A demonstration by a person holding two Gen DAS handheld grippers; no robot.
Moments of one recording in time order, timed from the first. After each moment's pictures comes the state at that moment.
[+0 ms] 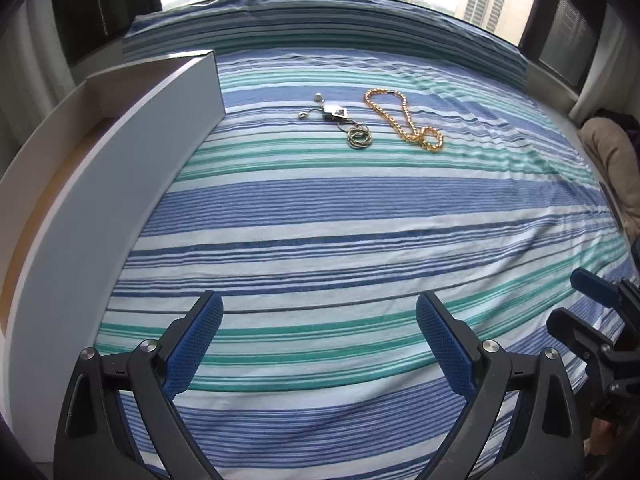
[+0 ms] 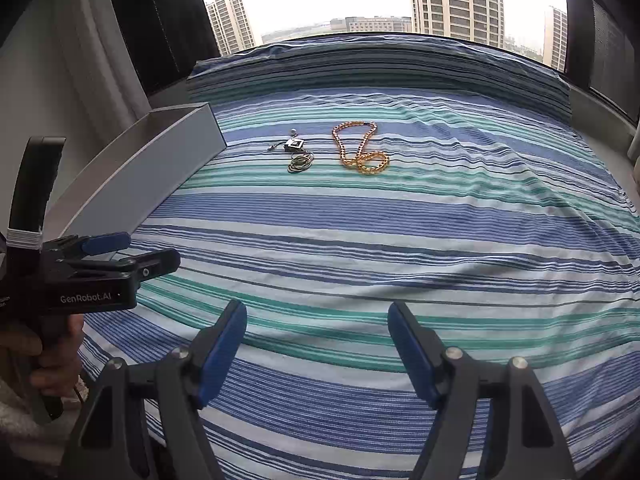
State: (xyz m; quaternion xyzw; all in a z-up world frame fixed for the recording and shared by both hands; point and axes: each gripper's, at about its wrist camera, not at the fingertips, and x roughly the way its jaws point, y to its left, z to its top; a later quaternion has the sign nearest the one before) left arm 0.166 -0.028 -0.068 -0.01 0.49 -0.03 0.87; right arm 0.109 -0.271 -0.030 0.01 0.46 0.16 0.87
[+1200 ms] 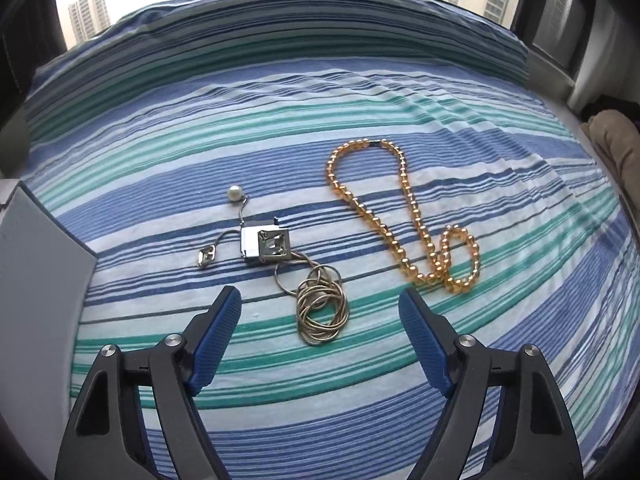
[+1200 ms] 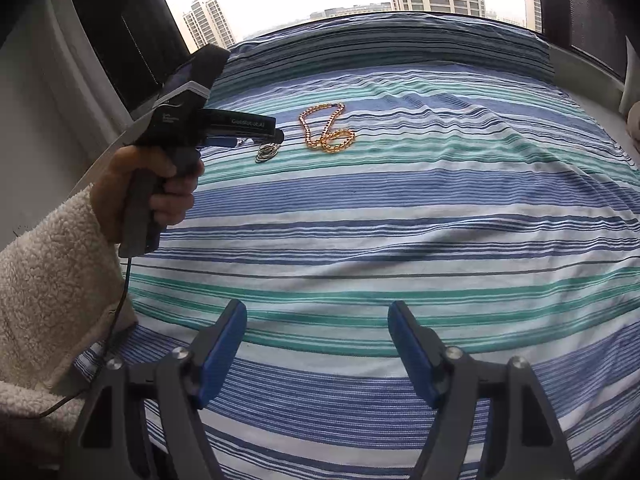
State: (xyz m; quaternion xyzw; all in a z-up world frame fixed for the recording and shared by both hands) left arm 0.369 -0.091 -0.116 0.03 0.49 -0.09 0.87; right arm 0.113 -0.309 -0.050 0.06 0.48 0.15 0.86
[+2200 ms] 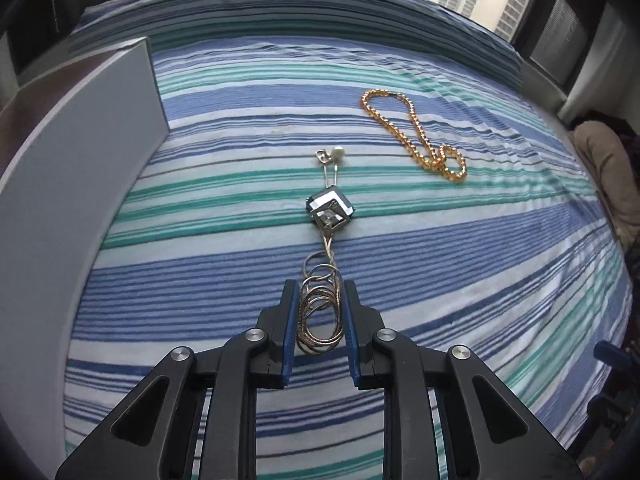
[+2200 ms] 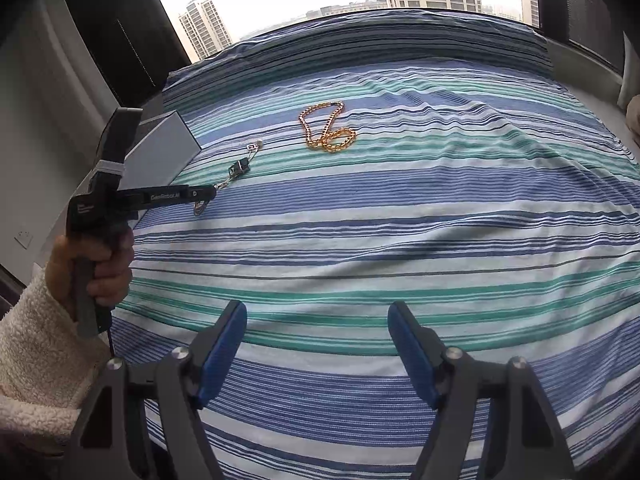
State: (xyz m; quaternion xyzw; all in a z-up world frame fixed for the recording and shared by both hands) left arm 0.249 -0.018 -0.111 -0.03 0.50 -0.09 0.86; right arm 0.116 -0.306 -0.049 0.07 0.49 0.15 0.86
